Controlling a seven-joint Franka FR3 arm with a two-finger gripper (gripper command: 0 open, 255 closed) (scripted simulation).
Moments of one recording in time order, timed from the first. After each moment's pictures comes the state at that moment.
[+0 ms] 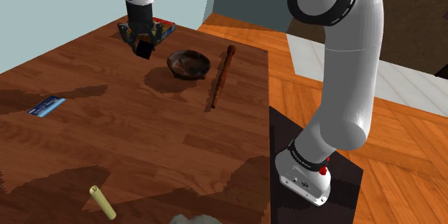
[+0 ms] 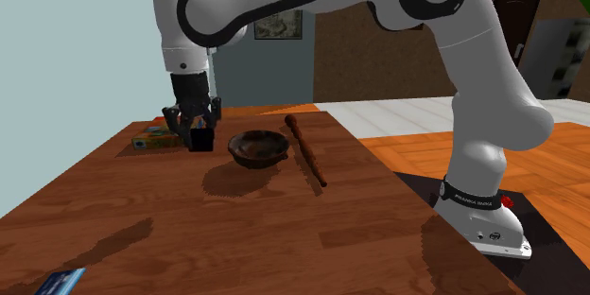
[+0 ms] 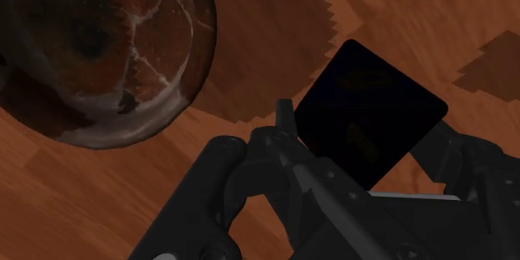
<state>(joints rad) 0.13 0.50 0.25 -1.40 -0.11 1.87 0.59</state>
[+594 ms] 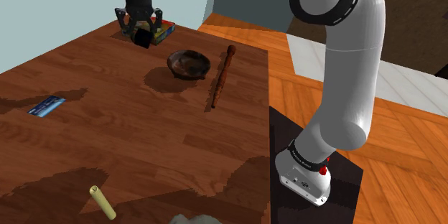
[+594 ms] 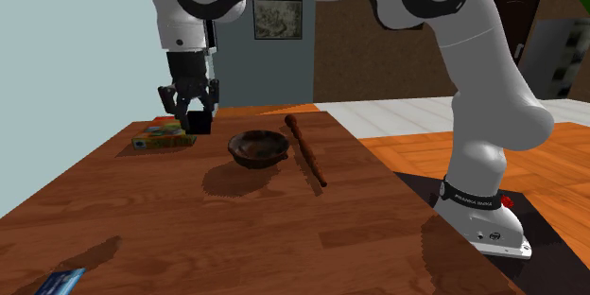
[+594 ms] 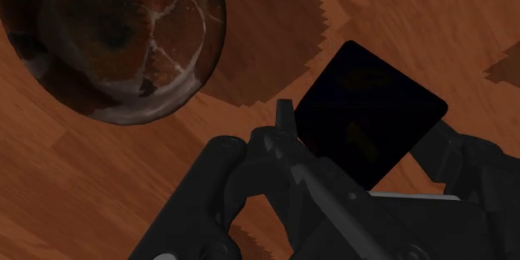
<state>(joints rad) 0.14 0.49 0.26 -1.30 -0.11 1.76 0.59</state>
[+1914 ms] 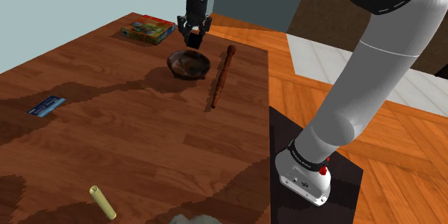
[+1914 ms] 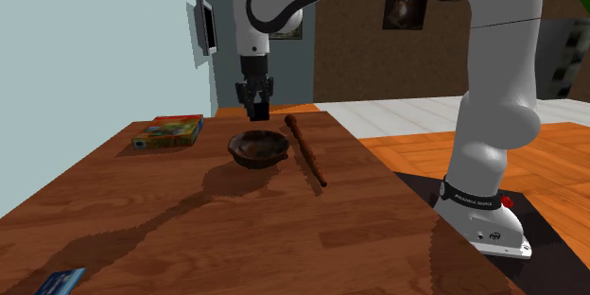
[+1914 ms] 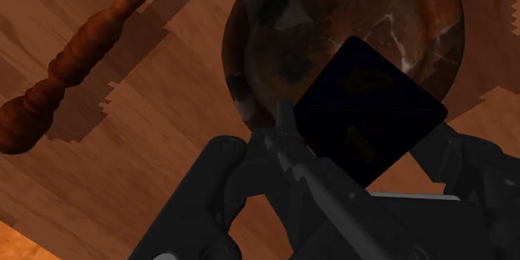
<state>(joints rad) -0.10 0.15 0.17 -1.83 -0.02 1.96 0.28</state>
